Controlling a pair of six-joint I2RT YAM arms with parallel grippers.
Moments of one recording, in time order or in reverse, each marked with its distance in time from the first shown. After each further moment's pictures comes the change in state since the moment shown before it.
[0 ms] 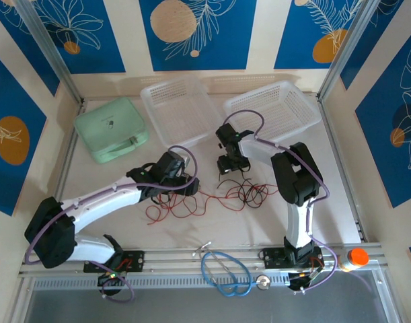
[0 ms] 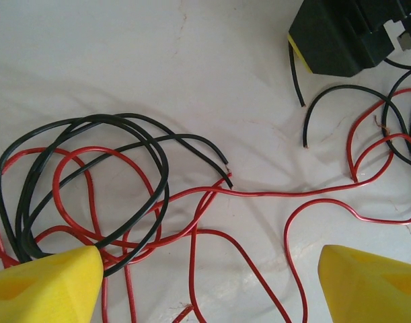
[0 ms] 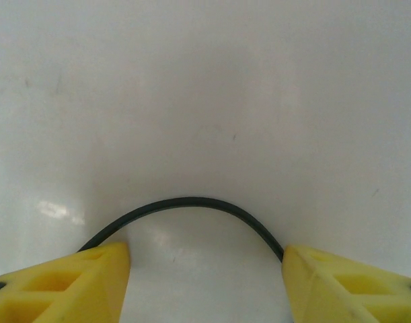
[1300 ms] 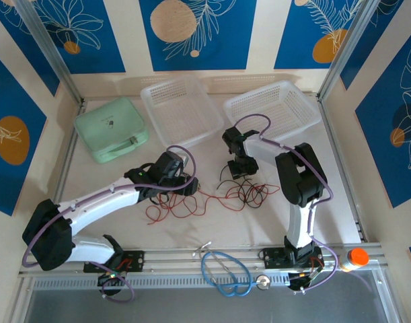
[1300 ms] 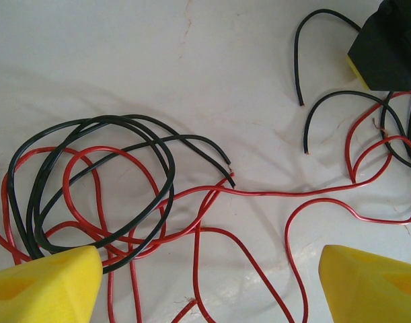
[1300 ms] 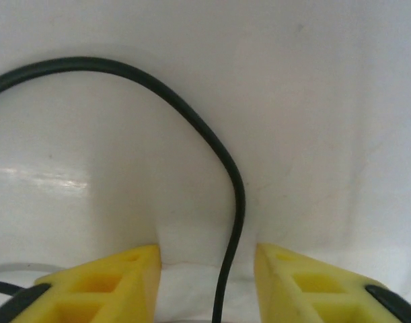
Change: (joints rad) left arm 0.000 -0.019 -0.002 -0.008 -0.008 -0.002; right arm -0.042 -0.034 -0.042 -0.164 0.029 0.055
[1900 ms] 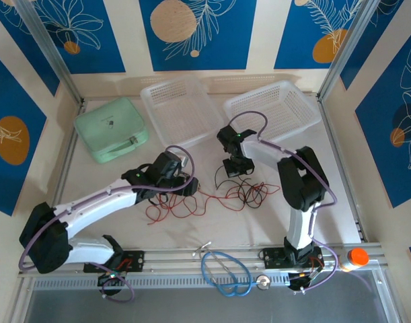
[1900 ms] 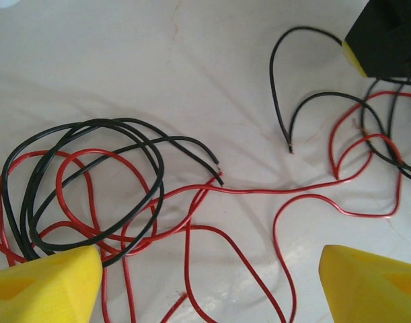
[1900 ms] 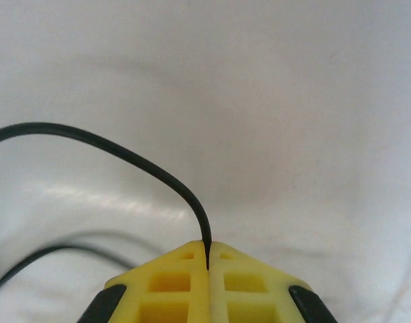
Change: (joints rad) left arm 0.000 -0.049 -0.016 0.011 0.030 0.015; right arm 0.069 -0.092 0.026 -0.021 0.012 0.029
